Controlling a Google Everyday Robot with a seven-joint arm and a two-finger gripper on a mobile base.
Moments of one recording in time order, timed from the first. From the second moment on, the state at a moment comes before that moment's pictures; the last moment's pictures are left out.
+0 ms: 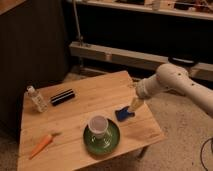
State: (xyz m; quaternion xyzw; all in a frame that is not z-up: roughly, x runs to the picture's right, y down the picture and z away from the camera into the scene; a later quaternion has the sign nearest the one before) arm 0.113 0.070 0.754 -0.25 -0.24 0.08 0.94
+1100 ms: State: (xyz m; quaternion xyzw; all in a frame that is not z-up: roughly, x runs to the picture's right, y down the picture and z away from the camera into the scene) arm 0.100 0.148 0.815 -0.28 -0.22 0.00 0.93
